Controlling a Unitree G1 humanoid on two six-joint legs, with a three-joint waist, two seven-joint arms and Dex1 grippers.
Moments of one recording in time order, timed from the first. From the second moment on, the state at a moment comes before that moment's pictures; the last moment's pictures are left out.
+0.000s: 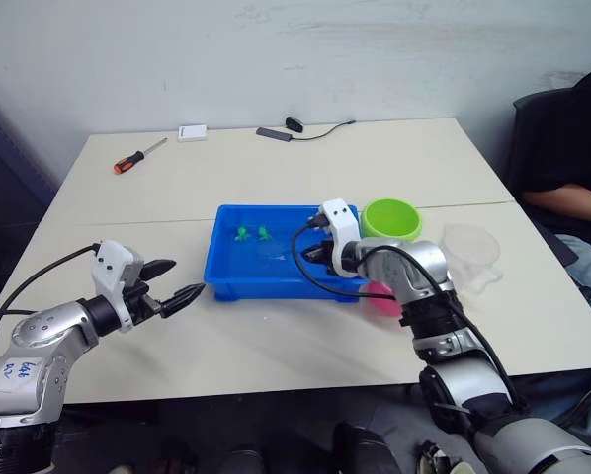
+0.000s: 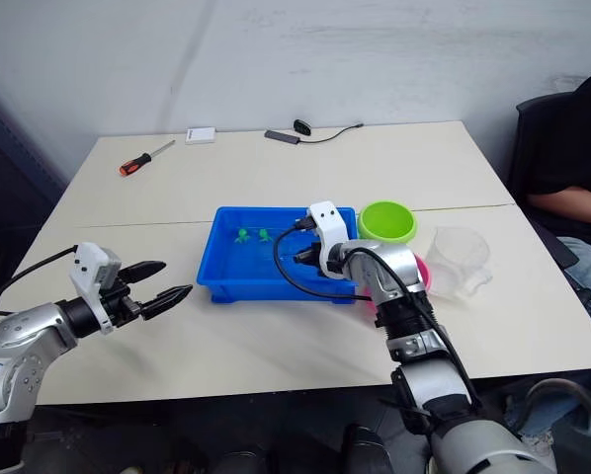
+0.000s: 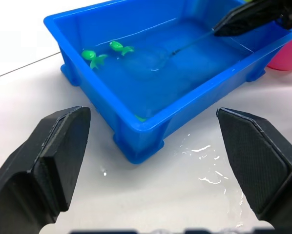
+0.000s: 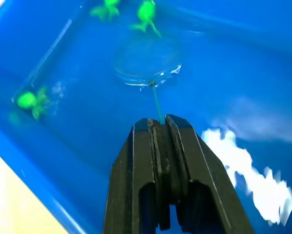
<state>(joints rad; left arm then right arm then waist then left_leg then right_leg) -0.07 0.69 0.33 -0.21 -0.49 0.56 -0.71 -0.86 -0.14 0.11 0.30 0.27 1.02 0.40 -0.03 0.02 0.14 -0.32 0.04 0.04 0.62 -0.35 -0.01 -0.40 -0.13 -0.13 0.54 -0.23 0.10</state>
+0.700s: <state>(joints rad) -0.07 0.71 0.34 -0.22 -0.49 0.56 -0.70 -0.82 -0.11 0.06 0.20 0.29 1.00 0.39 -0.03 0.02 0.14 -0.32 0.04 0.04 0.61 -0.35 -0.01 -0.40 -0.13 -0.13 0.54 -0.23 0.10</state>
